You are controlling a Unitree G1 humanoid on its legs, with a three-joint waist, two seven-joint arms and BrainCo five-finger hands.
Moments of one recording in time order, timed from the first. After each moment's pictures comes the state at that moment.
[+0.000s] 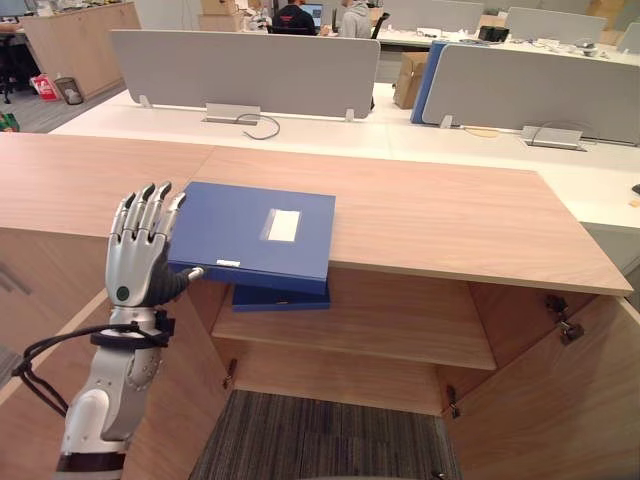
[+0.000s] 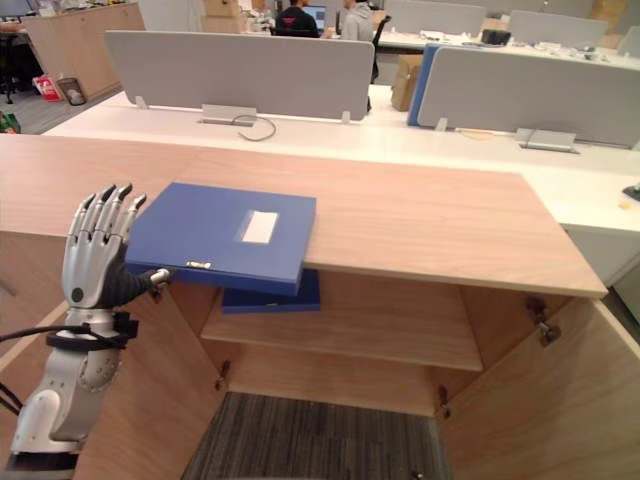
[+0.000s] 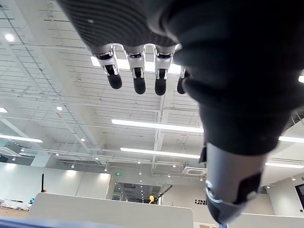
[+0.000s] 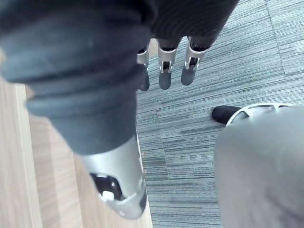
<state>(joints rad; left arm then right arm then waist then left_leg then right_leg) 0.06 0.52 0.14 -0.22 0.94 -0.20 0.46 0.12 -0.10 -0.23 1.19 0.06 -0.08 0.05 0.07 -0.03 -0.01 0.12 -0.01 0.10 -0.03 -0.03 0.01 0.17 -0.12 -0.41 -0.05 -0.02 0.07</state>
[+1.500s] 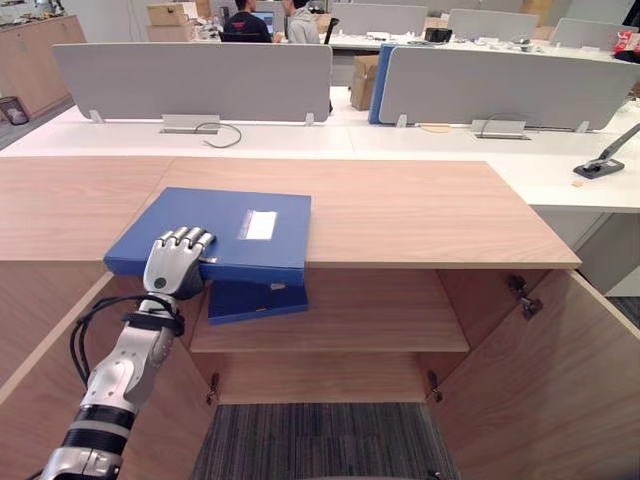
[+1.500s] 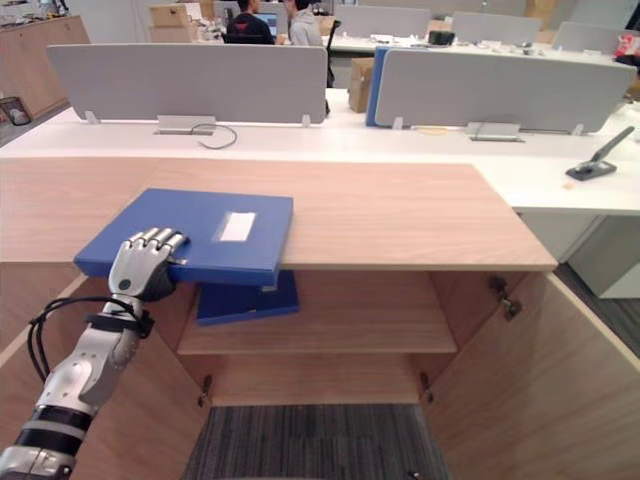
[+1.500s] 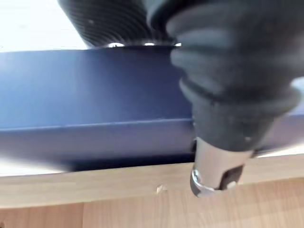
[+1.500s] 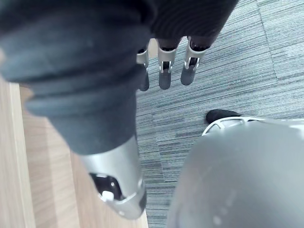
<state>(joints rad) -0.15 0.60 -0.06 0.17 1.06 -0.15 0.43 0.14 -0.11 -0.16 1.17 0.01 -0.08 0.06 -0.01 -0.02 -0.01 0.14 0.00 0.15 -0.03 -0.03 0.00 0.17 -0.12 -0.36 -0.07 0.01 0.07</state>
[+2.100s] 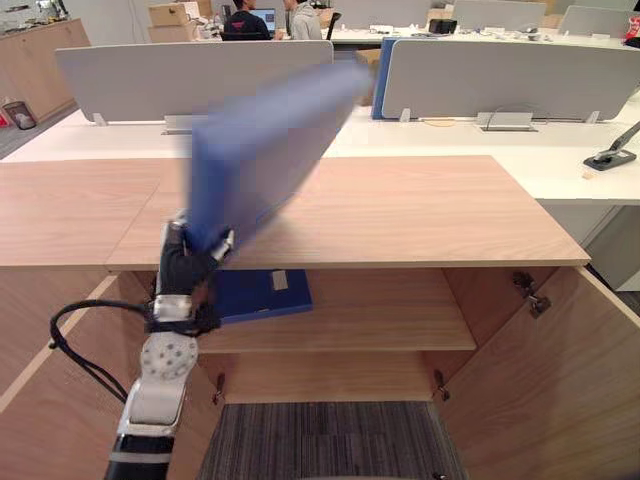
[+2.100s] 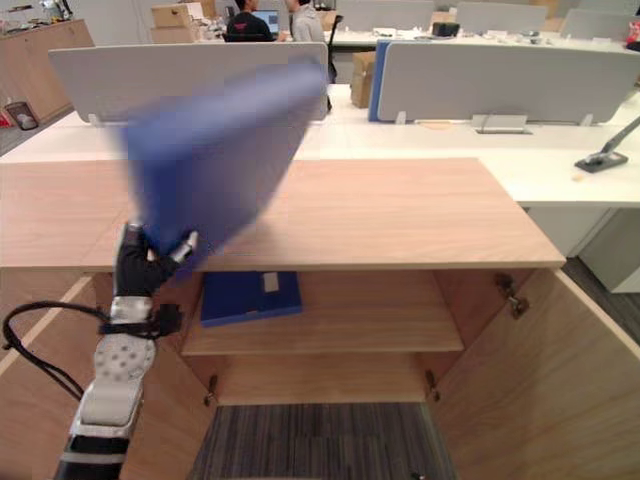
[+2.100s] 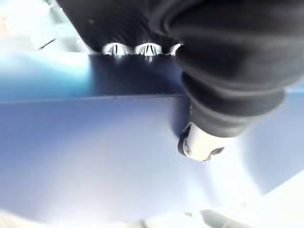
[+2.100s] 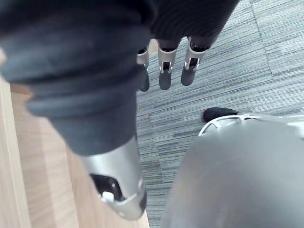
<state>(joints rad) 0.01 0.30 0.02 -0.22 -0.10 -0.32 0.14 0.16 -0.11 -0.21 1.15 0.04 -0.06 0.06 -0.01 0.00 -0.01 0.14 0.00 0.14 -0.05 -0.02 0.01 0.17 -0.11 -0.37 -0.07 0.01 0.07</state>
